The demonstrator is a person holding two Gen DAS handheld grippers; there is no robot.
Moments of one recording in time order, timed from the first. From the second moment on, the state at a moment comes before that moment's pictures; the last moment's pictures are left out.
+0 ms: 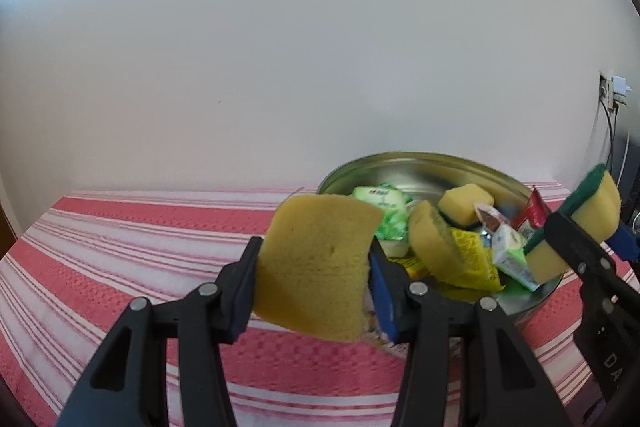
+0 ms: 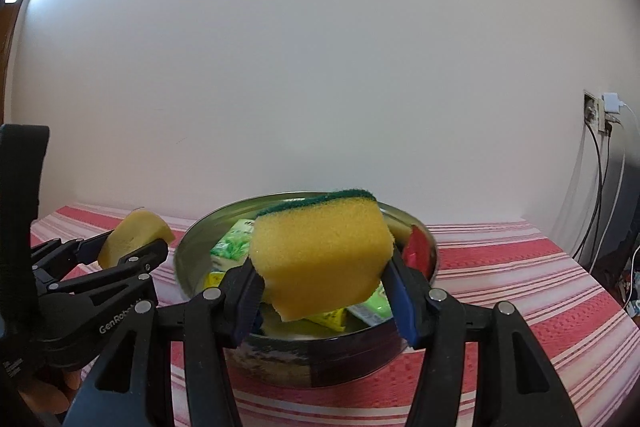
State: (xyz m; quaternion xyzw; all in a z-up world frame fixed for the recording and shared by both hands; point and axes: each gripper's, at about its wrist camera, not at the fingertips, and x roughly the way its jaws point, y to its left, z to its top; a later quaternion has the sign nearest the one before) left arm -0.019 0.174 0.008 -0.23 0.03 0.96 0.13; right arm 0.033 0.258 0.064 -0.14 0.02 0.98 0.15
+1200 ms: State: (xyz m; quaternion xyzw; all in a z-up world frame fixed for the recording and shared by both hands) left arm -0.084 0.246 0.016 -0.29 0.05 0.94 0.15; right arm -0.020 0.284 0.092 -0.18 0.07 0.96 0.21
